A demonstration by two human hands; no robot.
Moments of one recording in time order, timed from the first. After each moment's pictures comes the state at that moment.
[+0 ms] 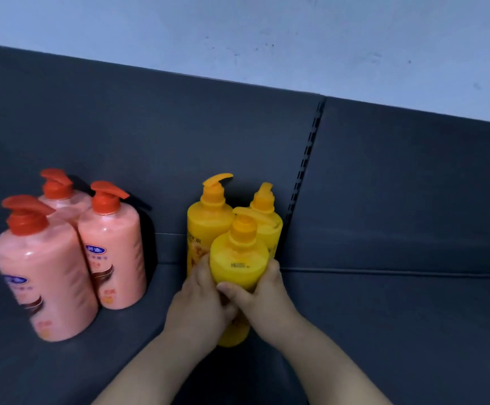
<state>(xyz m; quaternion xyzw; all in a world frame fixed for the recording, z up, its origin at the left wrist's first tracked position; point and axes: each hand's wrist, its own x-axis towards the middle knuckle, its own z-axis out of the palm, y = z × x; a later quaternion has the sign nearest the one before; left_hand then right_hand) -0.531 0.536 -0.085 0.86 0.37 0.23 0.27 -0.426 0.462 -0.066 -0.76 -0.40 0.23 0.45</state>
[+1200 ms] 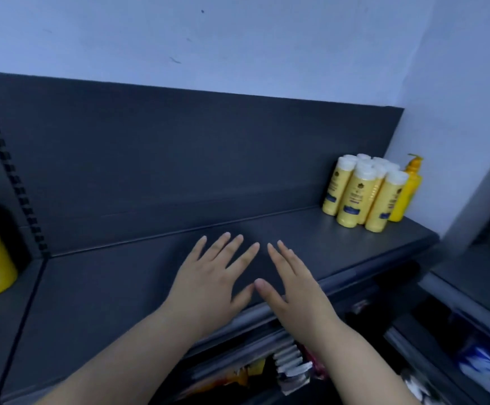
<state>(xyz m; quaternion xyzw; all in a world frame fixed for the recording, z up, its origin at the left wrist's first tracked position) -0.281 0.160 -0.034 0.98 0.03 0.18 -0.04 -0.204 -0.003 -0.033 -0.90 -0.37 0.01 0.25</state>
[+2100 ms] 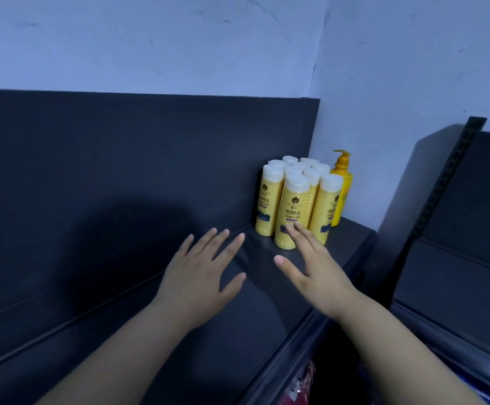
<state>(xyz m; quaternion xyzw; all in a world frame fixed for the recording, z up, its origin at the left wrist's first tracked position) 0.009 0.153 -0.043 0.97 -0.10 0.21 0.05 0.047 -0.066 -0.021 -0.93 -0.22 -0.08 0.29</state>
